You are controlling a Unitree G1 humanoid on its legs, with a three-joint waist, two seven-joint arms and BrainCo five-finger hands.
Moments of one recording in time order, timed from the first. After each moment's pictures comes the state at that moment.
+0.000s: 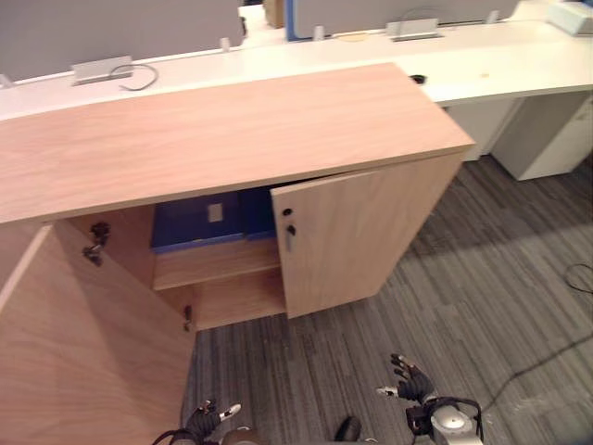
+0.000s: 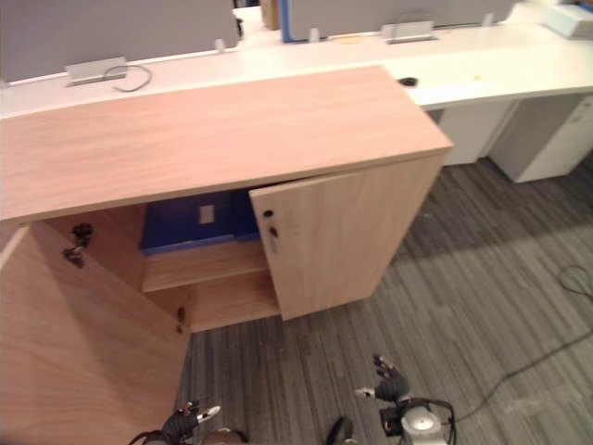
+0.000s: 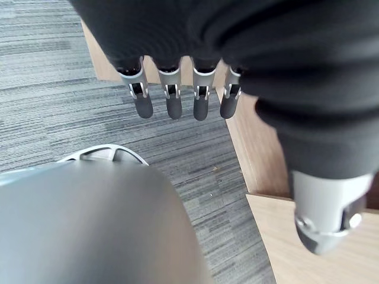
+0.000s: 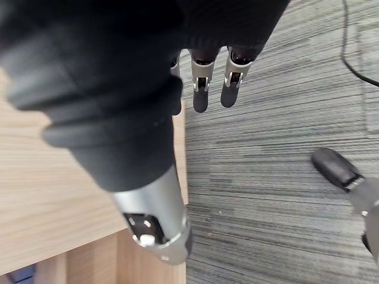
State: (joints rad) left arm 0.08 0.13 0.06 1.05 0.07 -0.10 -0.02; right arm 0.06 -0.20 -0.05 0.87 -0.06 -0.08 0.08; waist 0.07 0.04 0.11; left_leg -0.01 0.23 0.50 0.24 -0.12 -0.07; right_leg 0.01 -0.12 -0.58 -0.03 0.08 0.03
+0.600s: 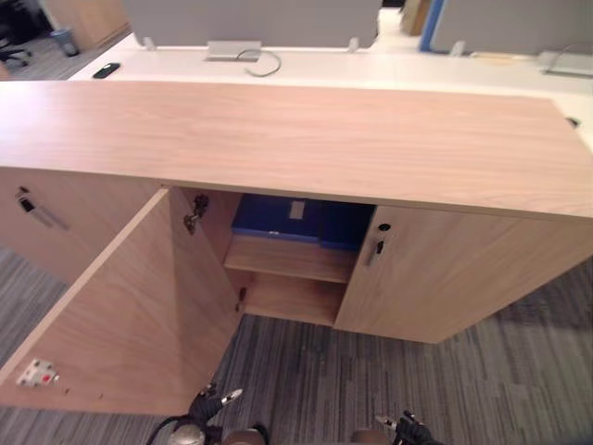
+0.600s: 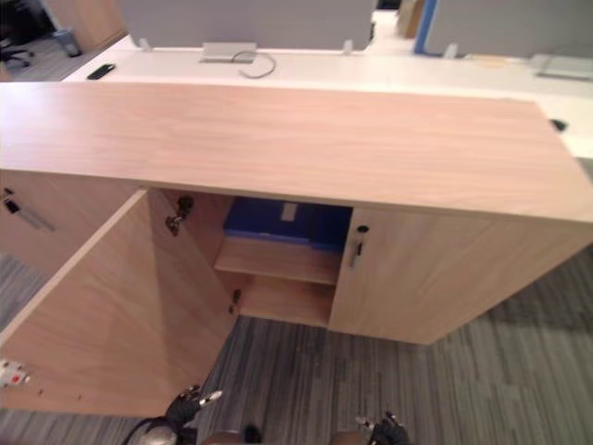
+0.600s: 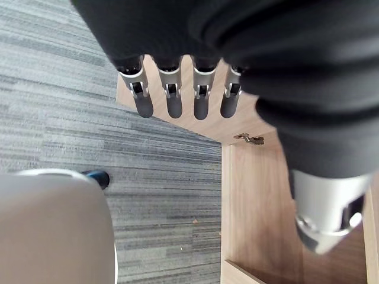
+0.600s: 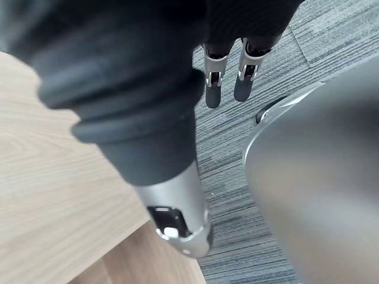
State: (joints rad) left arm 0.04 0.11 0.01 1.03 0.02 -0.11 0.04; right arm 0.04 -0.05 -0.39 1.14 0.19 -0.04 -0.03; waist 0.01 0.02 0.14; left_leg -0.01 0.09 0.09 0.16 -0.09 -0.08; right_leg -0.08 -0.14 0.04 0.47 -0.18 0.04
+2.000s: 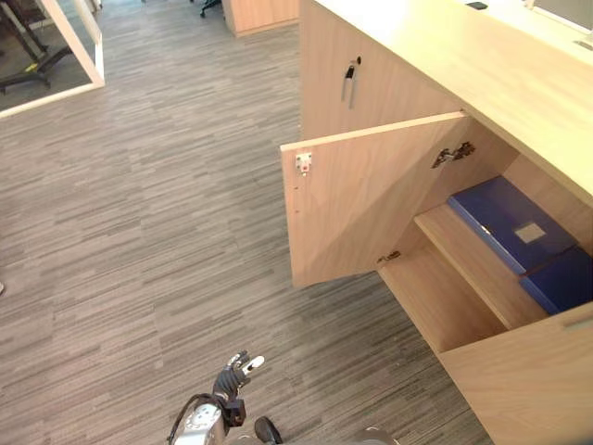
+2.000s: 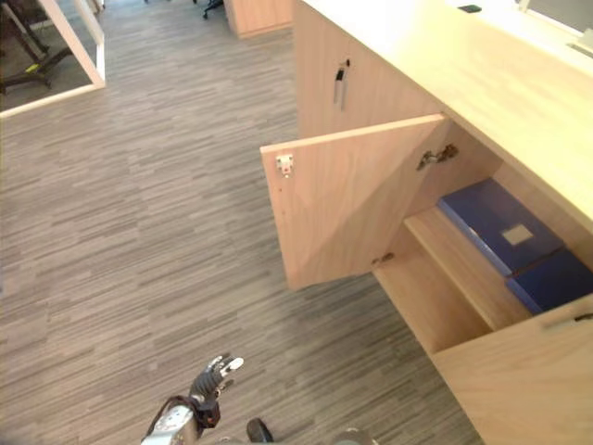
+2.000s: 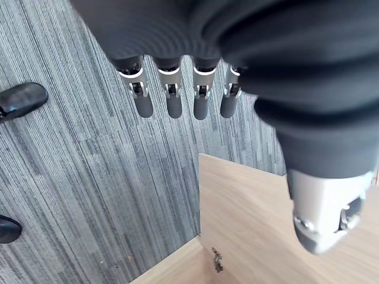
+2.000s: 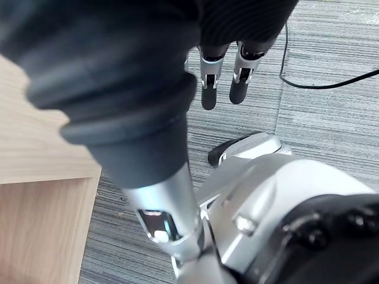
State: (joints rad) left arm 0.05 0.14 -0.14 0.77 -0.44 -0.09 -0.09; right arm 0.15 0.00 -0.71 1.17 0.22 -0.02 -0.01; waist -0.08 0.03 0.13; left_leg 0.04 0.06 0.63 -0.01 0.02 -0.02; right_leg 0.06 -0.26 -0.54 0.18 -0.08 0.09
